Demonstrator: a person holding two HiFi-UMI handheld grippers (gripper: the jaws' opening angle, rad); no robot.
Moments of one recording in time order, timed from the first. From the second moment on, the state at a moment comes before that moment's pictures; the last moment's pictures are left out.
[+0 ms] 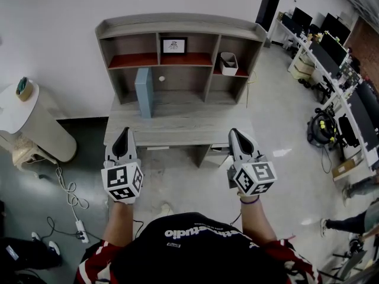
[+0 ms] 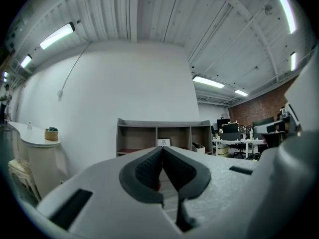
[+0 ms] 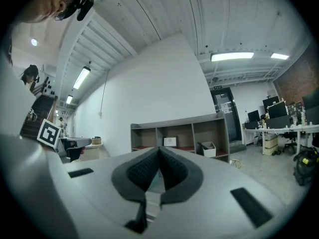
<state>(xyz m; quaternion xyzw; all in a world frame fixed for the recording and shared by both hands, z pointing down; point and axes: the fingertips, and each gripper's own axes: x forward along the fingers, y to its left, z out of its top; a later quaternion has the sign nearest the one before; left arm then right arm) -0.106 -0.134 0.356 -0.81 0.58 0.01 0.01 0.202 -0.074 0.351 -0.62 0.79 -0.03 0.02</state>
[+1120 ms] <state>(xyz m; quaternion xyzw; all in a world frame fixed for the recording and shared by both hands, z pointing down) -0.092 -0.124 0.360 -0.84 0.54 0.02 -0.01 0.213 -0.070 0.351 -0.63 0.78 -0.02 0.01</state>
